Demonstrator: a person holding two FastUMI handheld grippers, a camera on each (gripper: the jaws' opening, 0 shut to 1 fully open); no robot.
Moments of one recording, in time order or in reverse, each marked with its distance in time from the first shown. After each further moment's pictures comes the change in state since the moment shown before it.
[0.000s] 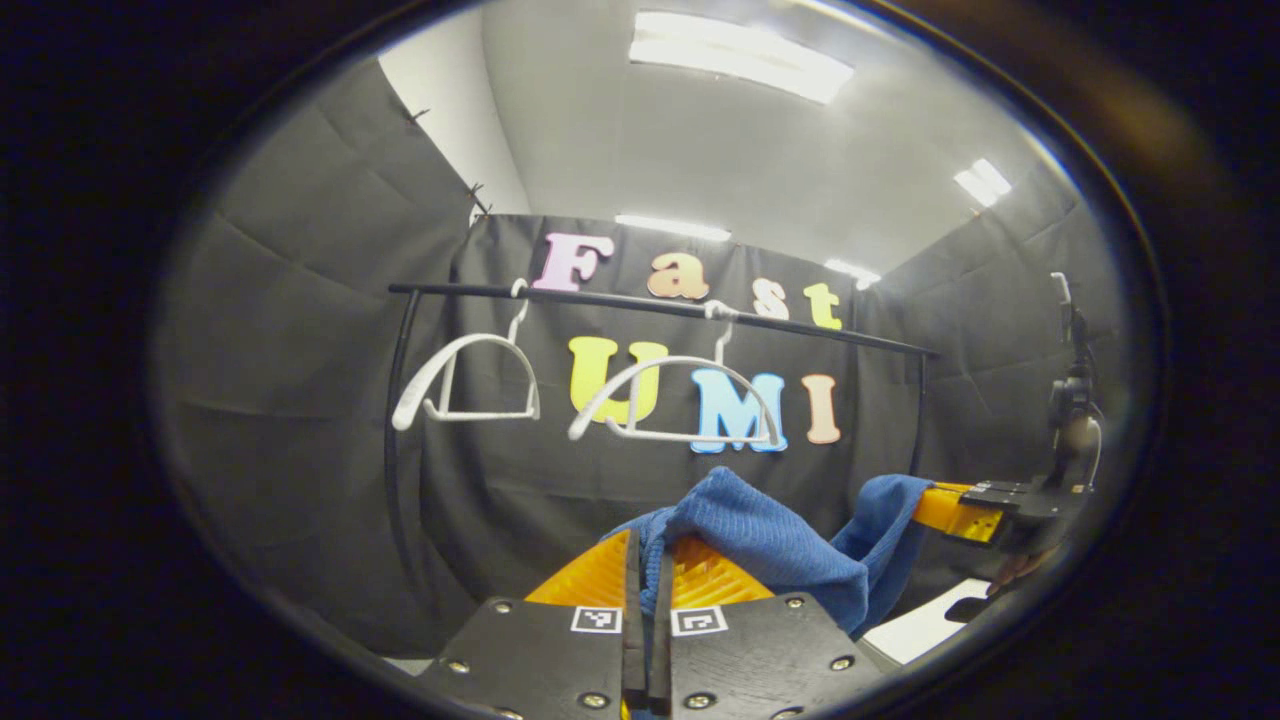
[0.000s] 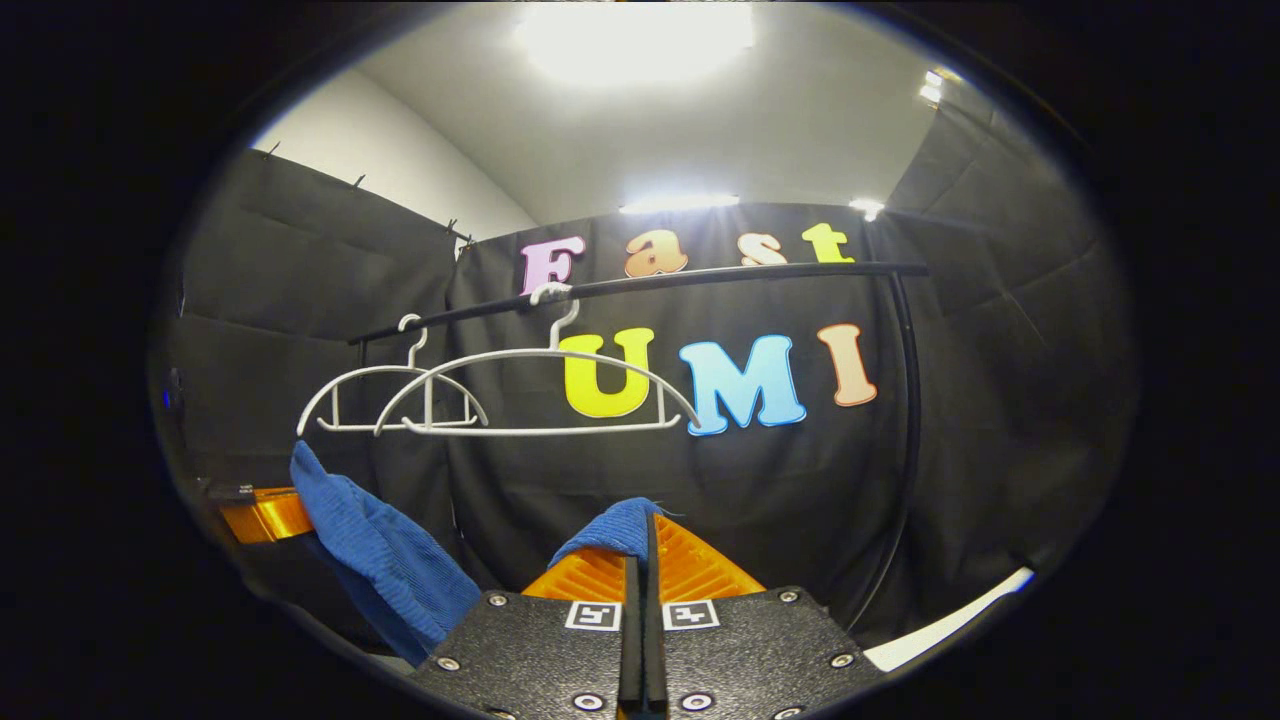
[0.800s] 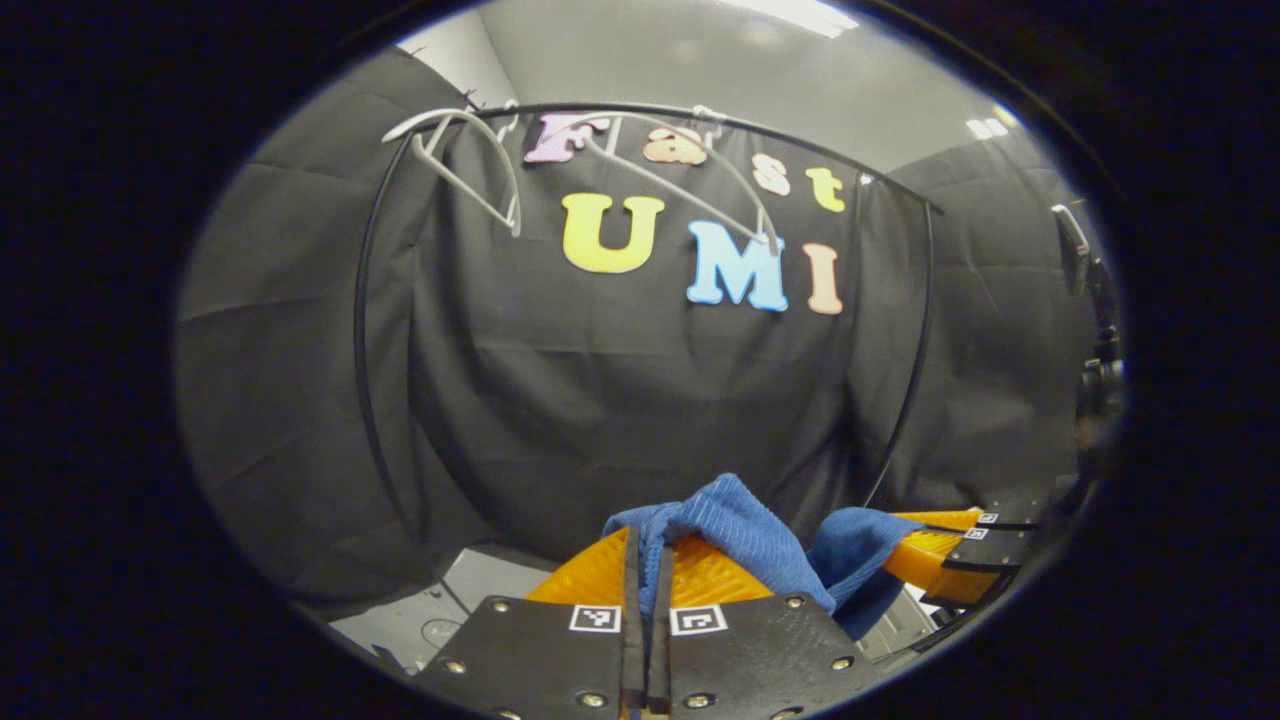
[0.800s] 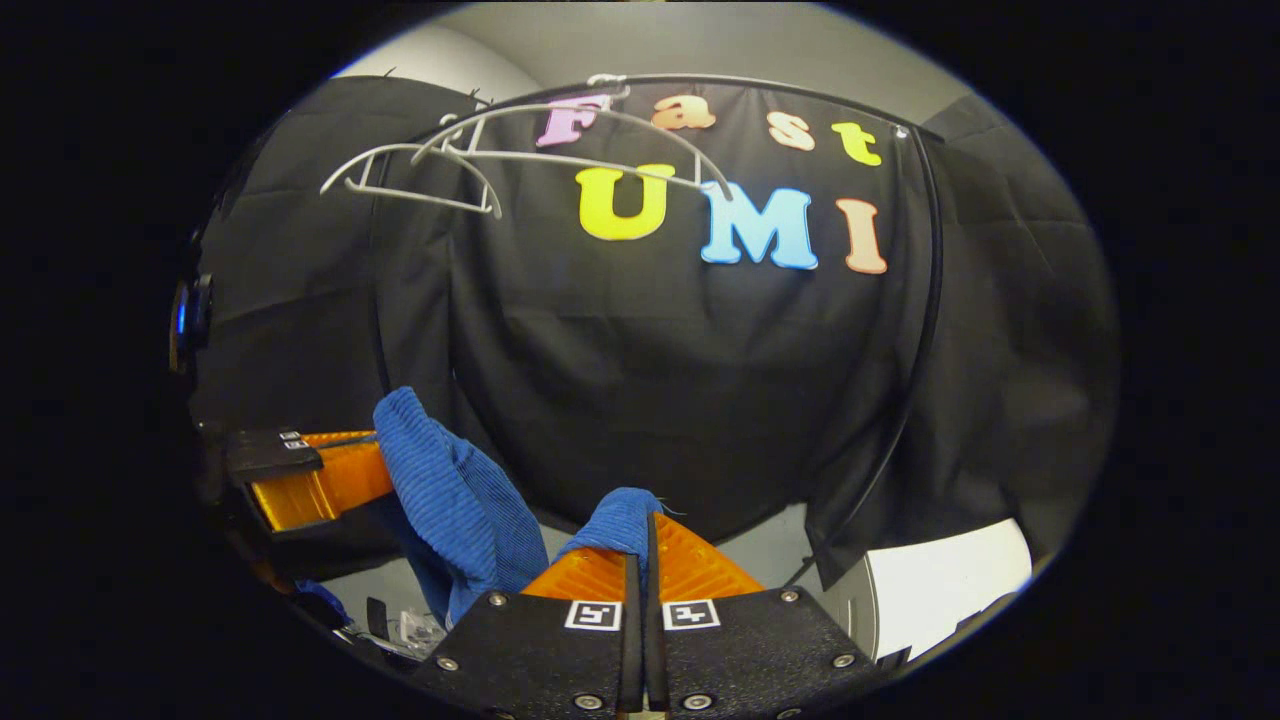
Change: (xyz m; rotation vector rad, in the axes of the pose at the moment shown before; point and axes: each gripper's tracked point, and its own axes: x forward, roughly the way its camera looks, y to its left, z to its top) left arm -0.020 -0.005 -0.221 0.014 0.377 0.033; right arm -0.048 0.011 -0.231 -0.109 0.464 -0.035
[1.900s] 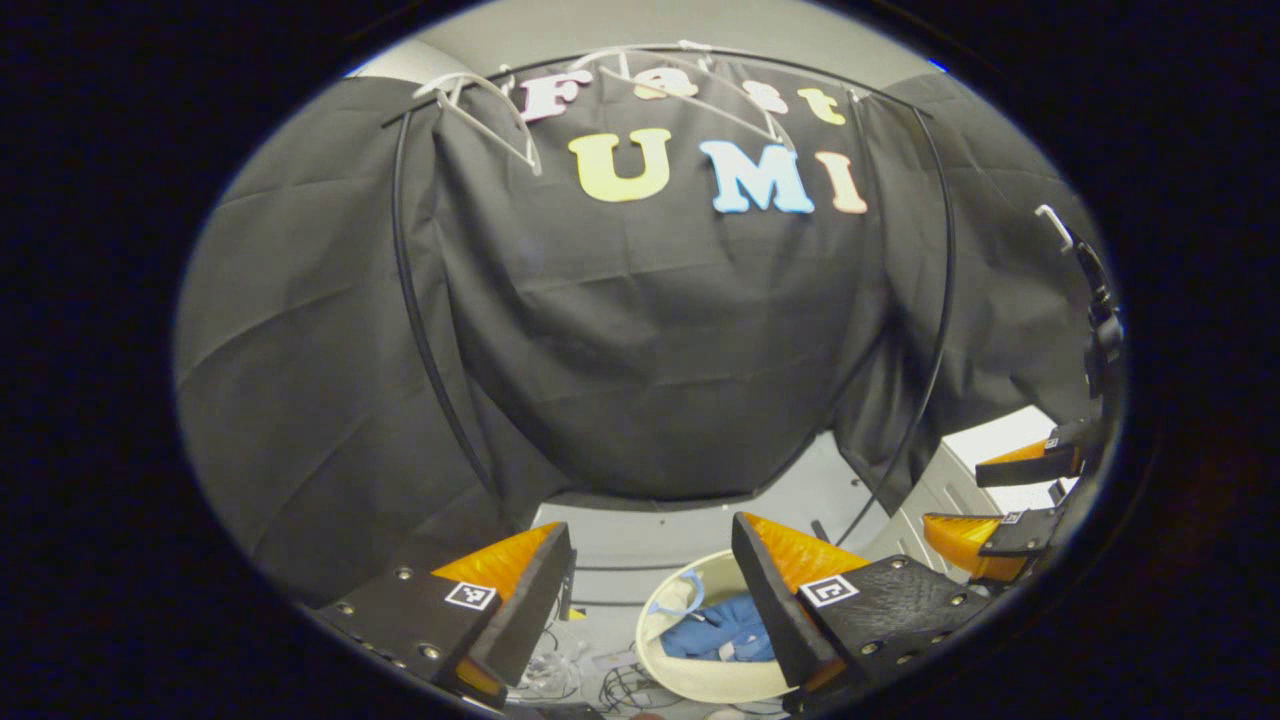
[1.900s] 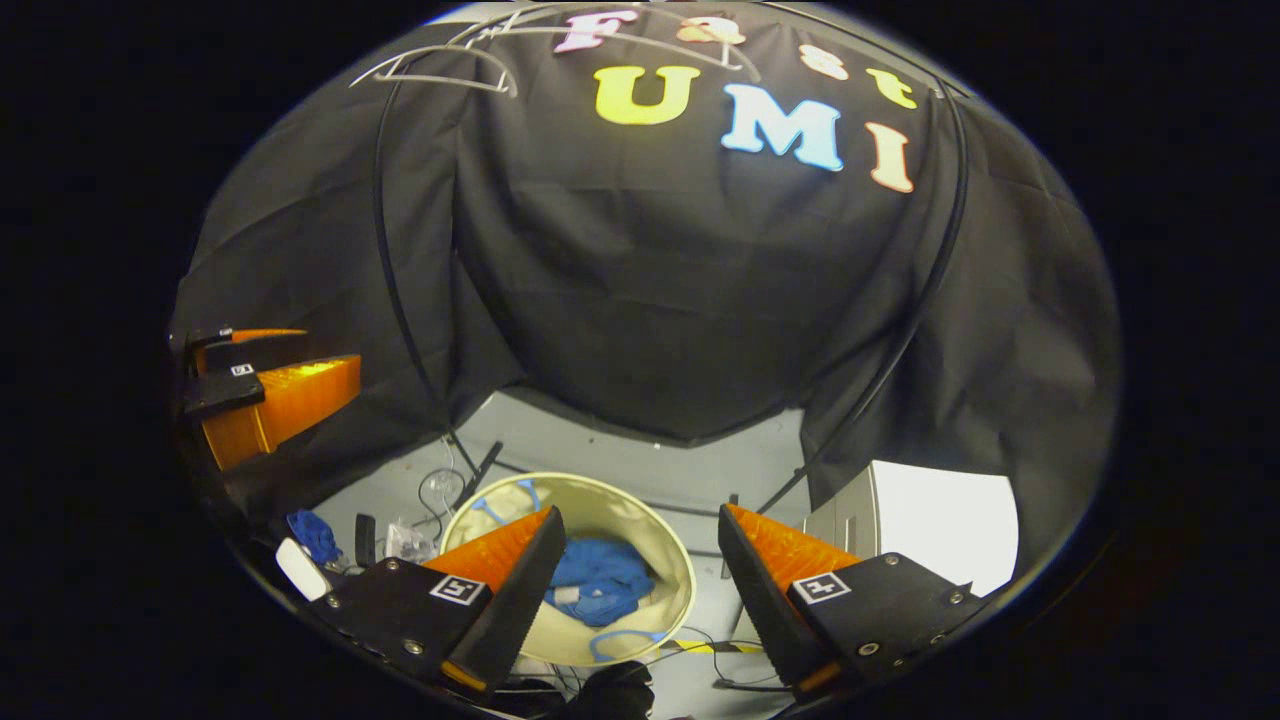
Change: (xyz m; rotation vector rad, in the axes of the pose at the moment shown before) left arm -0.040 0.059 -0.040 0.147 0.132 0.108; right arm -0.029 -0.006 -0.065 -0.025 0.217 0.004
